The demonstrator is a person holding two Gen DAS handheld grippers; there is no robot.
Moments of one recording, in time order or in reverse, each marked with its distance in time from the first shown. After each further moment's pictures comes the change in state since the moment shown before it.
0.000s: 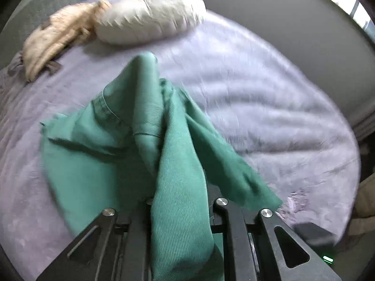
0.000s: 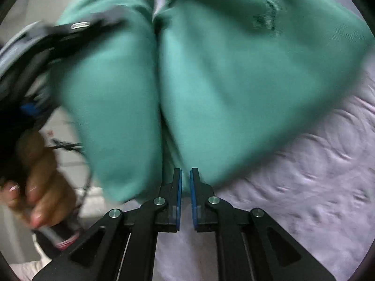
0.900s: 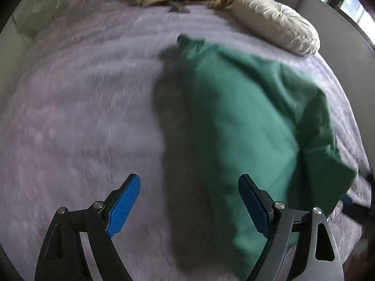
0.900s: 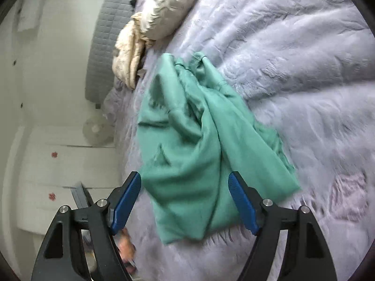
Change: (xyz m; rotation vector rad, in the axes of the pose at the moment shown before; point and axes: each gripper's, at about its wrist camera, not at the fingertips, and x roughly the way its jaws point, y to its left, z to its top) left arm -0.039 0.147 -0.124 -0.542 -0.015 0.154; right arm -0.091 0.016 0.078 -0.028 -0.178 0.003
